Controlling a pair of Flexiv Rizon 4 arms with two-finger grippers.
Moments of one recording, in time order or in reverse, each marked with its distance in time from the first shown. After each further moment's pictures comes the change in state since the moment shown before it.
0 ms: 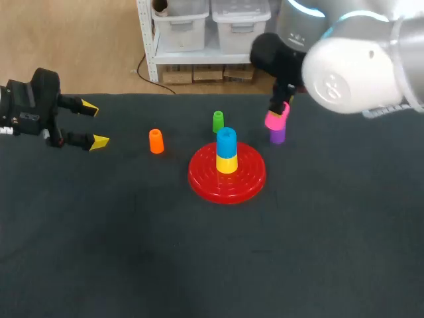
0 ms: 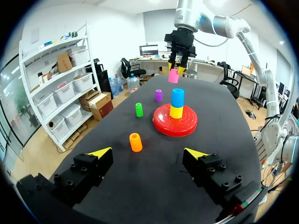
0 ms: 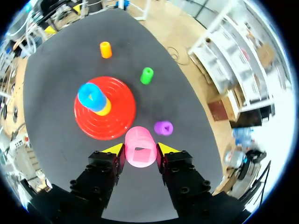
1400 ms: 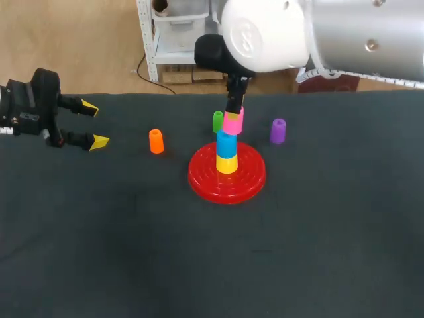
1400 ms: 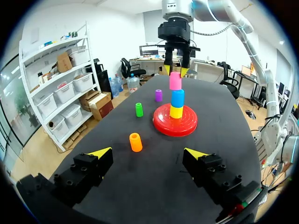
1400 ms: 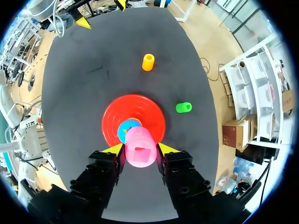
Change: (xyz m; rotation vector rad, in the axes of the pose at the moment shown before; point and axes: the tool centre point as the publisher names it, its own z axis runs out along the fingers) left arm 0.000 0.000 0.000 0.000 0.000 0.000; right arm -0.066 0.053 -0.004 -0.151 0.069 -0.254
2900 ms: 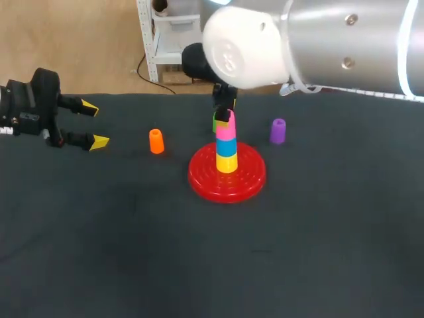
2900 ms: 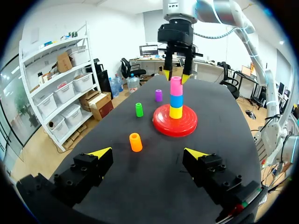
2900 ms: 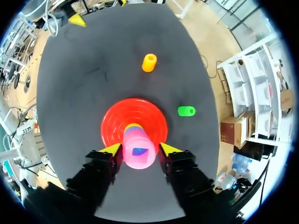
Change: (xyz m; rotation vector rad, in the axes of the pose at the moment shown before) left arm 0.000 0.000 0.000 0.000 0.000 0.000; right arm -0.014 0.003 0.010 0.041 0.016 0.039
